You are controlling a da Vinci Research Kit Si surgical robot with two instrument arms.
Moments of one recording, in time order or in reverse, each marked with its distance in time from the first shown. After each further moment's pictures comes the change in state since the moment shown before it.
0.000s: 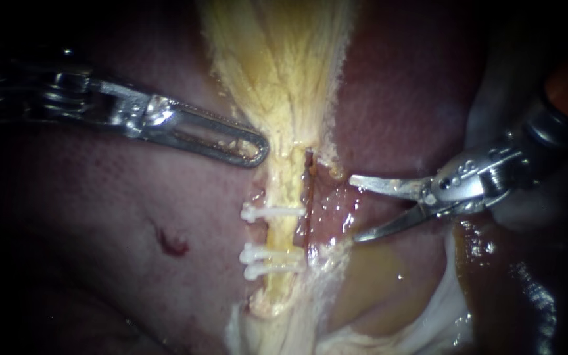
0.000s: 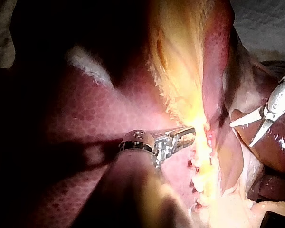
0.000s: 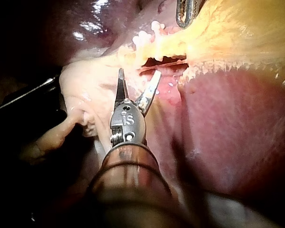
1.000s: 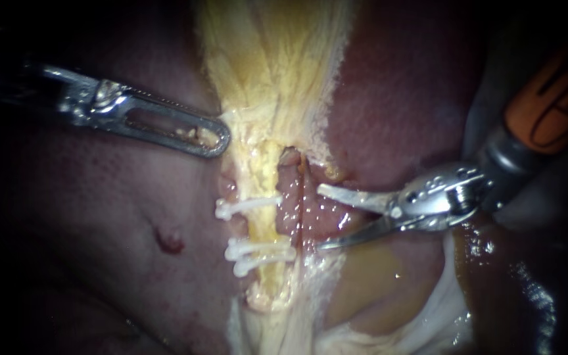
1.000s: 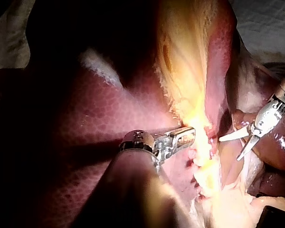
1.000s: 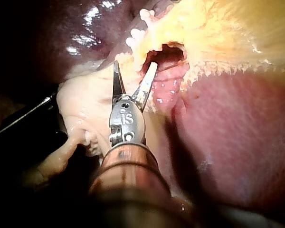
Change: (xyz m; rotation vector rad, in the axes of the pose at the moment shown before) right arm -0.001 -0.003 0.007 0.173 0.026 0.103; left arm -0.001 -0.001 -0.006 -0.013 -0.011 -0.009
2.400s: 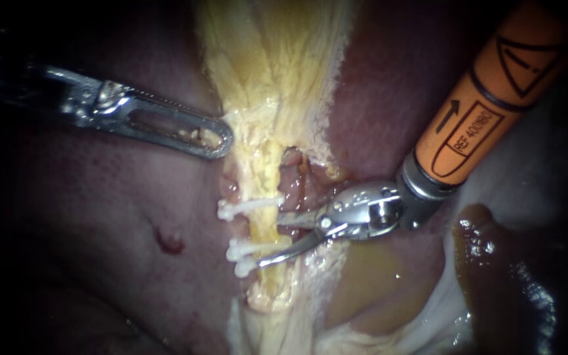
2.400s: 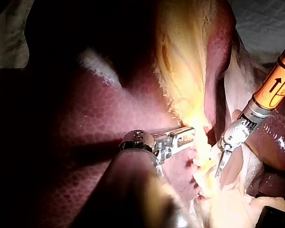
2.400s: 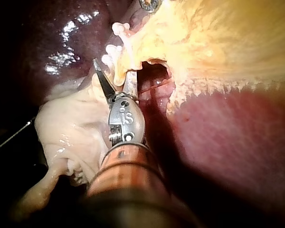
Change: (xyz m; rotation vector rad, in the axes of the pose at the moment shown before) right arm -0.001 0.003 0.009 0.292 0.106 0.019; left arm 0.000 0.000 0.000 -0.002 -0.001 0.000
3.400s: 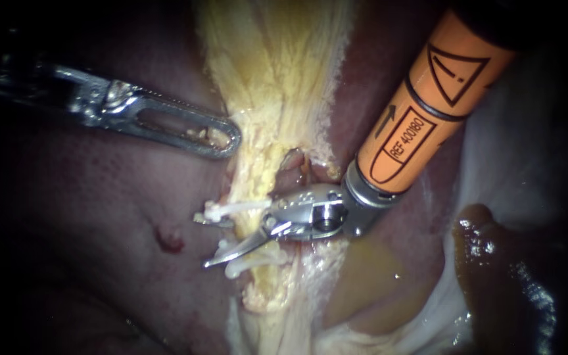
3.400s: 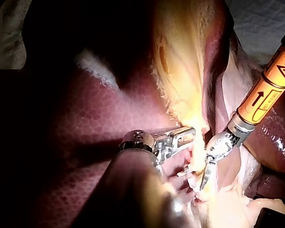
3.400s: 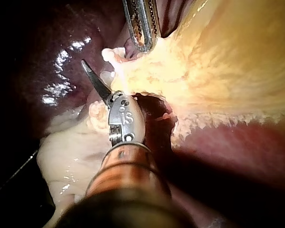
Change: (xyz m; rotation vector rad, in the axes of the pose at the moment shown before) right arm 0.003 0.002 0.005 0.046 0.150 0.063; left arm 0.000 0.000 0.001 -0.004 -0.002 -0.003
